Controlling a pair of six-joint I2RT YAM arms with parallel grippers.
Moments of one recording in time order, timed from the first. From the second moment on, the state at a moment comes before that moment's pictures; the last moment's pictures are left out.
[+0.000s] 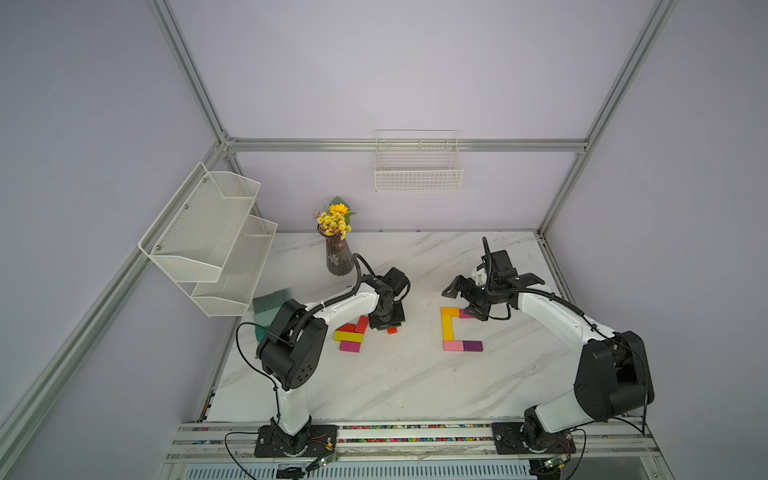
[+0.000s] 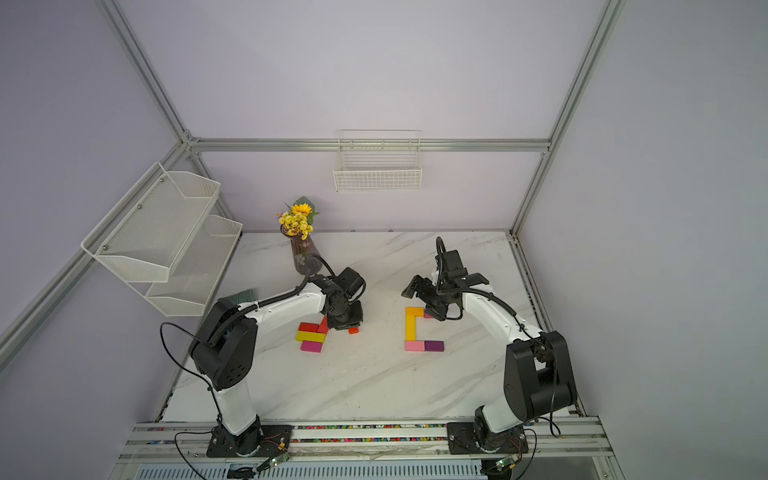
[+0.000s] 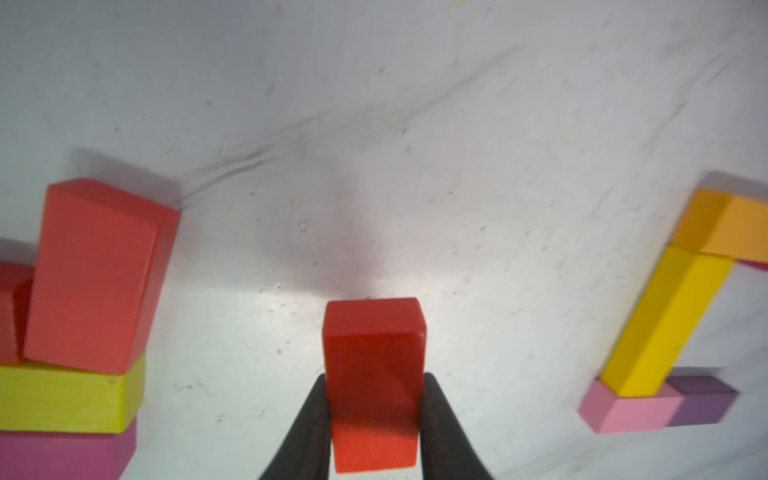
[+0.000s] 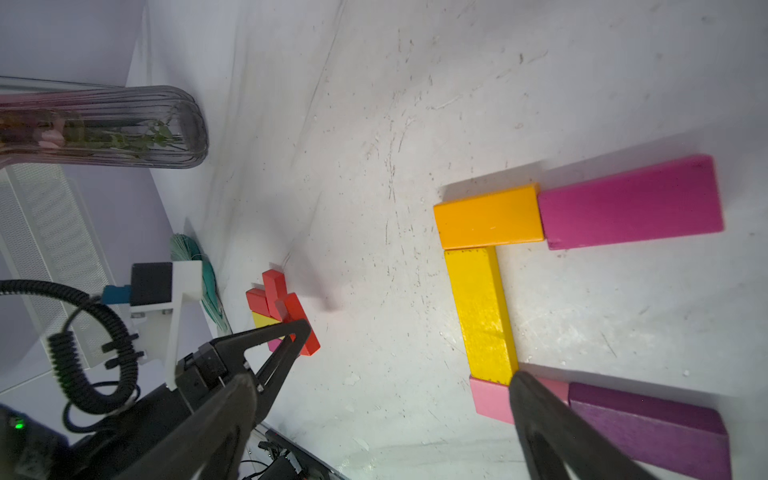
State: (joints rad) left arm -0.65 1.87 1.40 -0.81 0.03 -0.87; right arm 0.25 1.51 1.10 -0.60 -0.45 0.79
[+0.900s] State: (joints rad) left arm -0.68 2.00 1.41 -0.64 0.03 -1.77; right arm 0.25 1.47 1.06 -0.61 -0.39 0.72
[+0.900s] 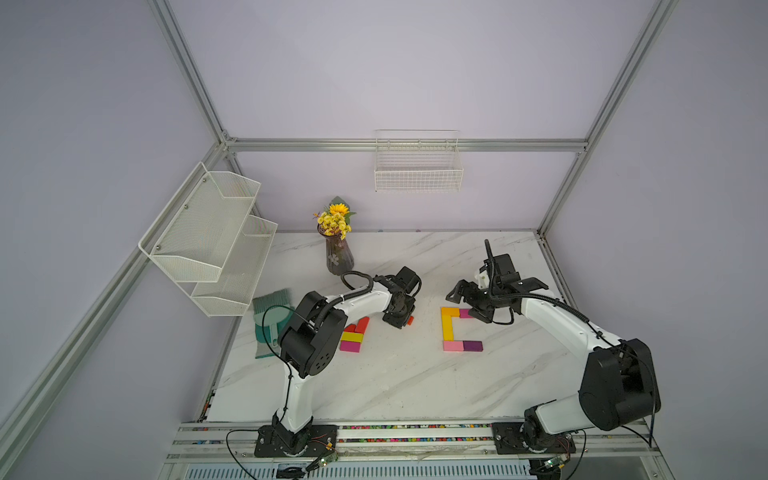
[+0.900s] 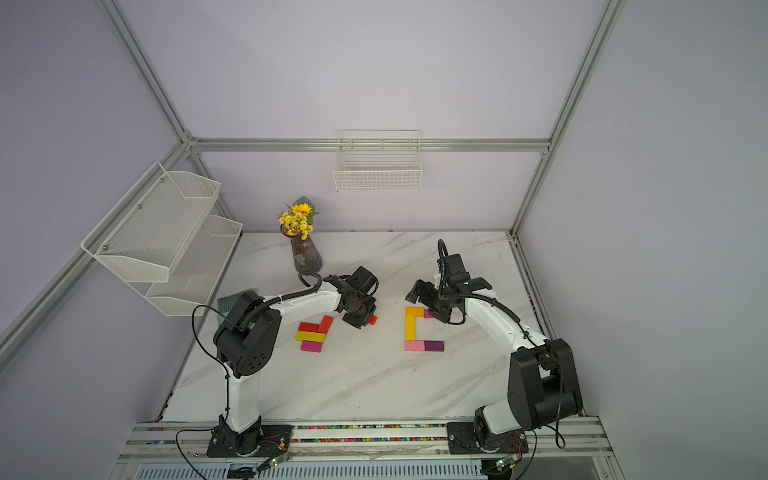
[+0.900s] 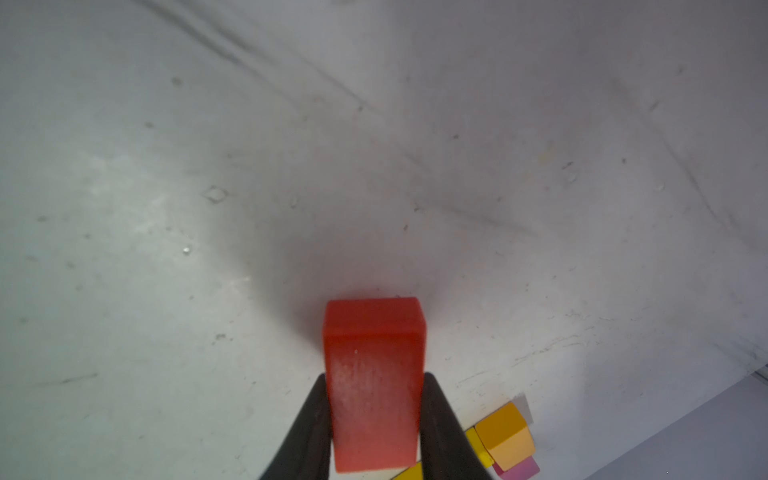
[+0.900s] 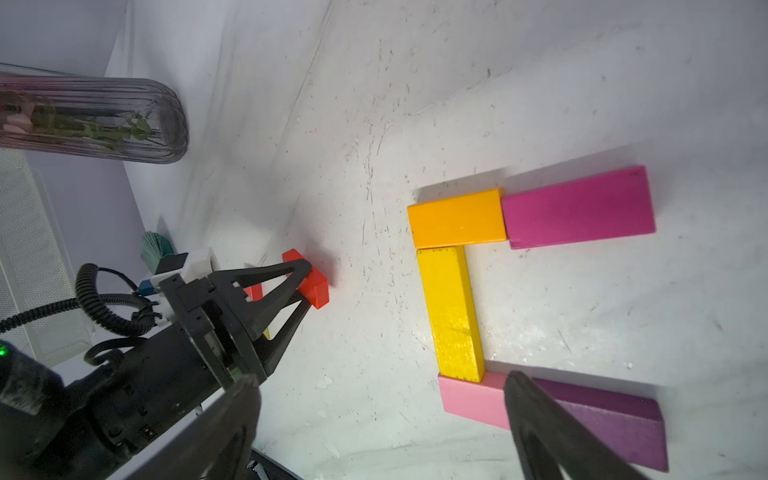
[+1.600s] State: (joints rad) left arm -0.69 1.99 1.40 -0.52 0.06 -1.79; right arm 0.26 1.47 1.06 -0.64 -0.40 0.71
